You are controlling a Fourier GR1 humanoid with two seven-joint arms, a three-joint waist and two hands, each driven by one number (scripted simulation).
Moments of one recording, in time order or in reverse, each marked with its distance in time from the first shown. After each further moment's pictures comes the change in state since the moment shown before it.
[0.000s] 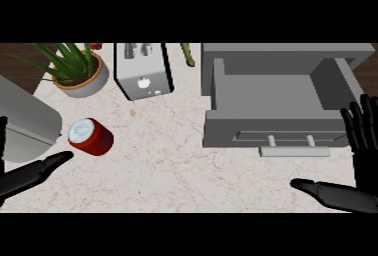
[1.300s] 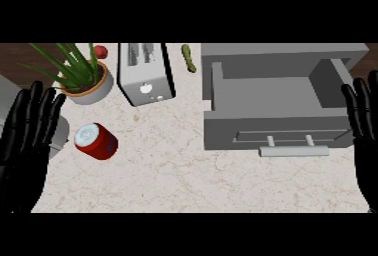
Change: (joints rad) left arm -0.028 0.053 -0.258 -0.033 0.052 -0.294 -0.394; right arm -0.118 -0.048 0.083 -0.067 0.039 0.033 -0.154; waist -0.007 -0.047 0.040
